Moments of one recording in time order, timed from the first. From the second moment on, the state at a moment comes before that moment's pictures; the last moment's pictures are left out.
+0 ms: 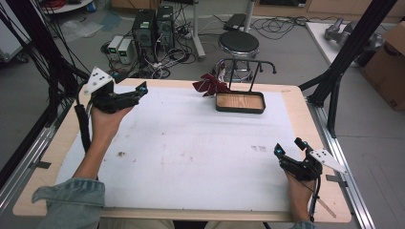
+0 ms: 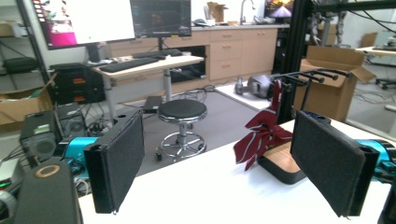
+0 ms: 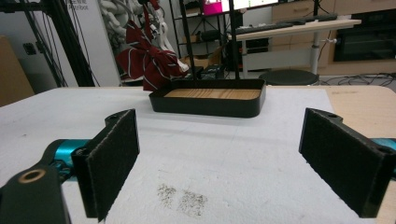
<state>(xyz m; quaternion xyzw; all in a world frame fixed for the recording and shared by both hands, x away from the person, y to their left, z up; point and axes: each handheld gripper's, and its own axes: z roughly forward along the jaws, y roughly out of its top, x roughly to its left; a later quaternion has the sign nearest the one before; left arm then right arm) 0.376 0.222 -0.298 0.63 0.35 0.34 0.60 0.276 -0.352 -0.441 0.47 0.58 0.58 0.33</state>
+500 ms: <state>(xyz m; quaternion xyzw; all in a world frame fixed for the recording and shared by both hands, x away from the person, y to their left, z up) 0.327 0.260 -0.346 0.63 0.39 0.36 0.57 0.276 -0.353 -0.442 0.47 0.58 0.58 0.33</state>
